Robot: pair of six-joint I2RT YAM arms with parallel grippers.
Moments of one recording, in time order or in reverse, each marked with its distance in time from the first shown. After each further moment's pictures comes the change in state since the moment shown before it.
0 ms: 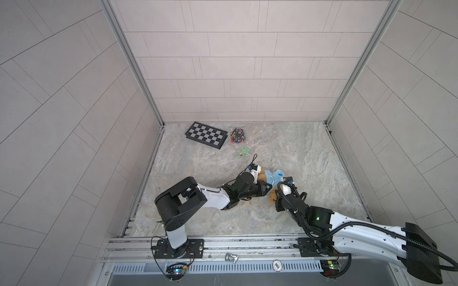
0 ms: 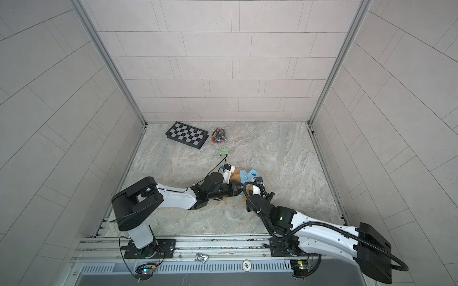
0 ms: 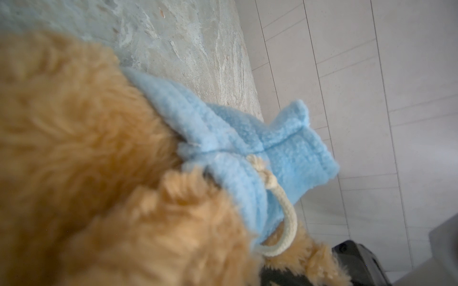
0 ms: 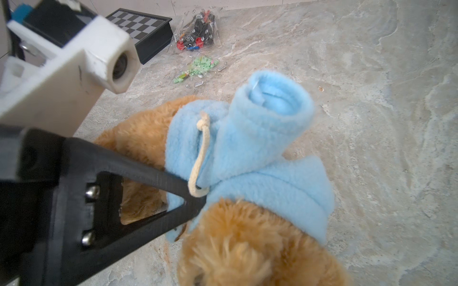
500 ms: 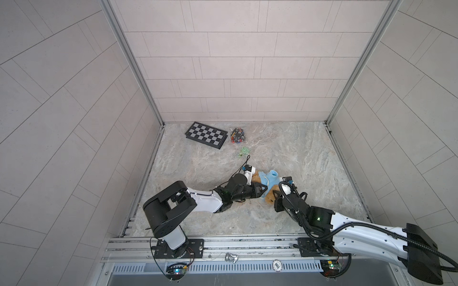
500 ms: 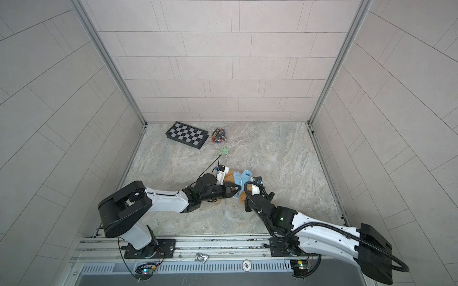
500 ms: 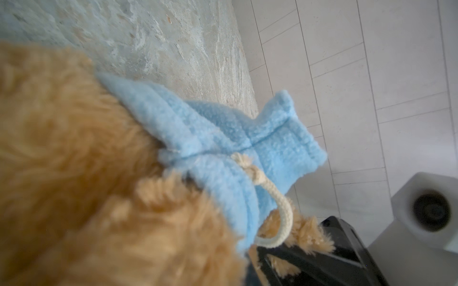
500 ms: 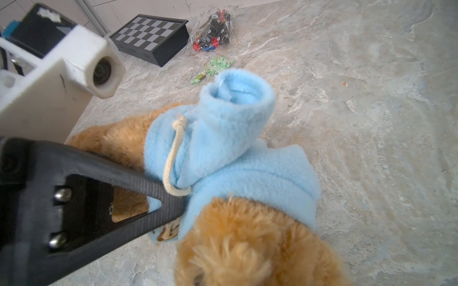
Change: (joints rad) left arm 0.027 -0.115 -0.103 0.005 0.024 -0.008; right arm 0.000 -0.011 -0.002 0.032 -0.060 0.018
